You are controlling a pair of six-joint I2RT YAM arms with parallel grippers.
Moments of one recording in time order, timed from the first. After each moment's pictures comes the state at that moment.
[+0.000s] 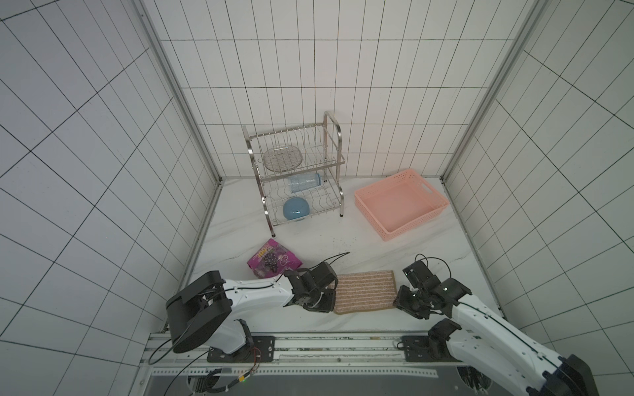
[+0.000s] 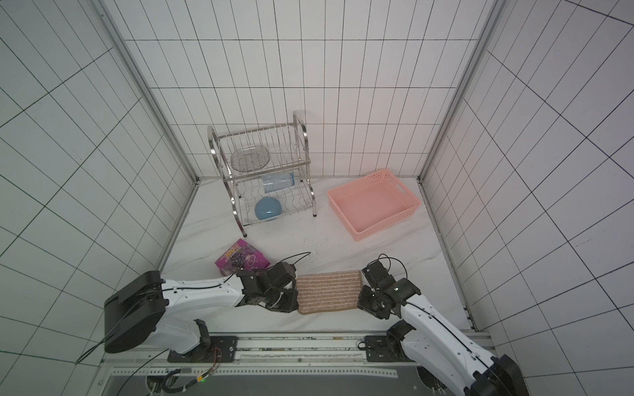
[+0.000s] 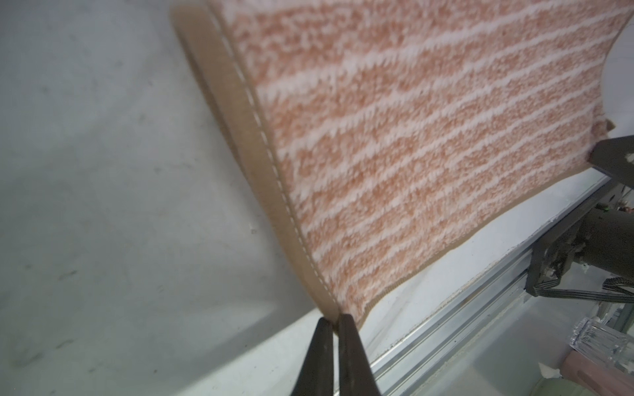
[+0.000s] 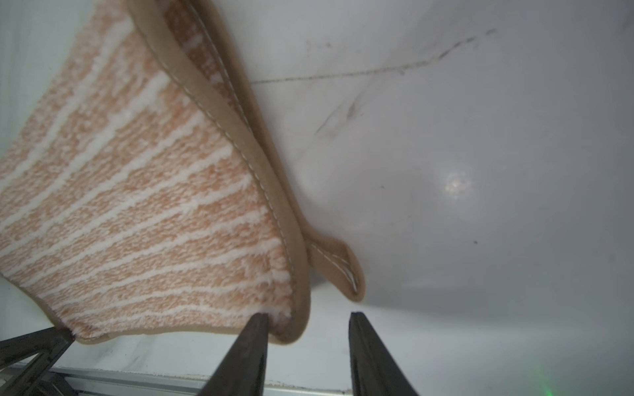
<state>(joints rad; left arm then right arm) -1.03 1.44 0.67 -0.35 0.26 -0.90 0.63 0.81 0.41 -0.88 -0.14 0.91</state>
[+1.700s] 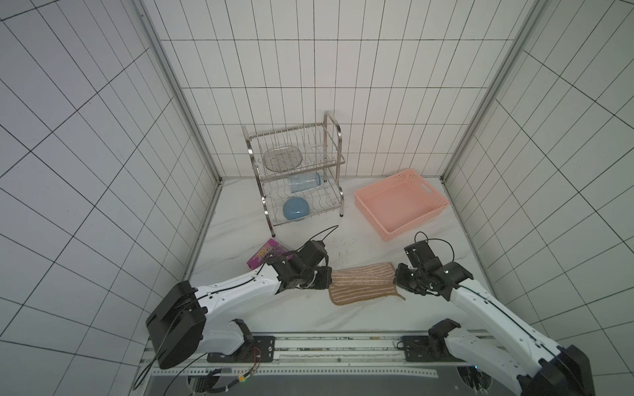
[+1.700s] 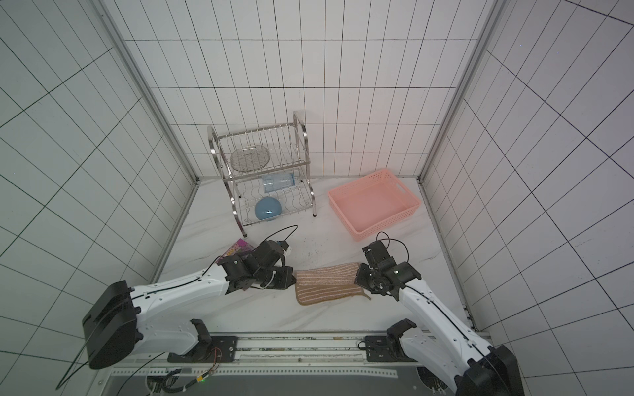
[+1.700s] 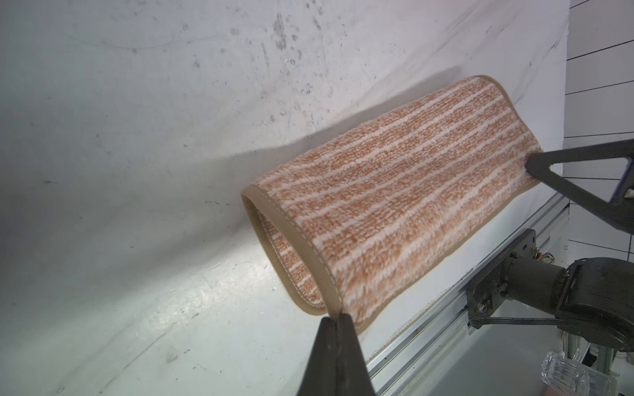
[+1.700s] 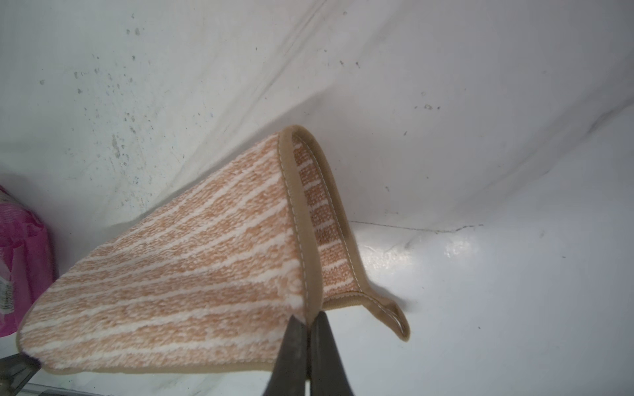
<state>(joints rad) -0.87 1.32 0.78 -0.43 0.23 -0.77 0.54 0.97 0.63 -0.81 -0.06 0.77</state>
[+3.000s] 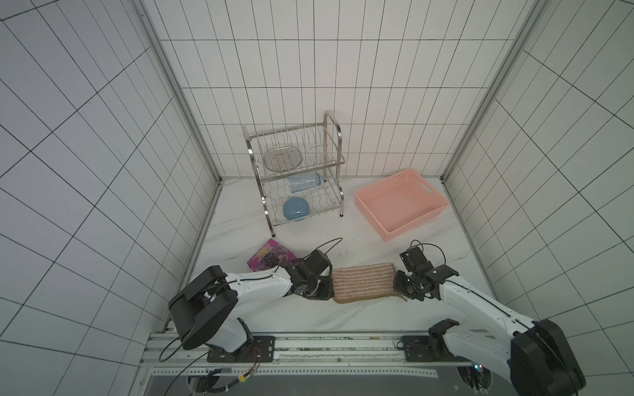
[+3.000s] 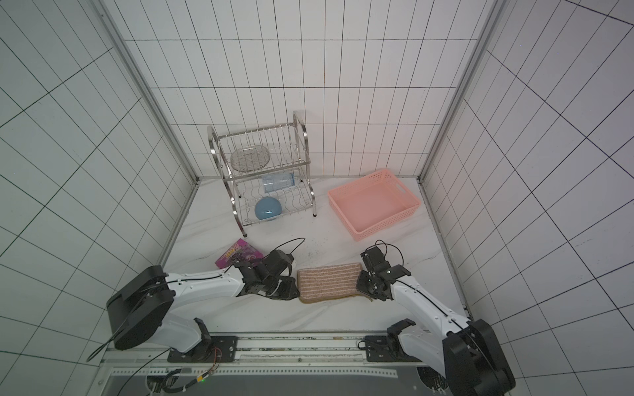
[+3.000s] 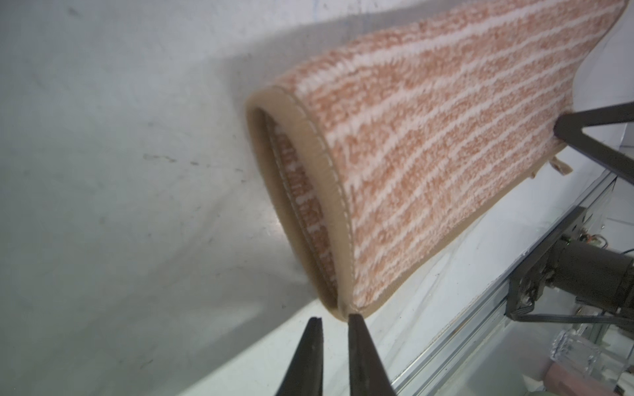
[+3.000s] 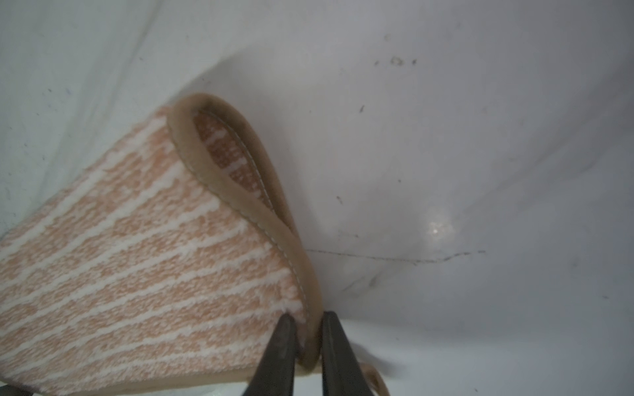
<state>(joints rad) -0.89 1.48 0.68 -0.29 0.32 -0.80 0.51 1.06 0.48 -0.67 -0.04 0.75</state>
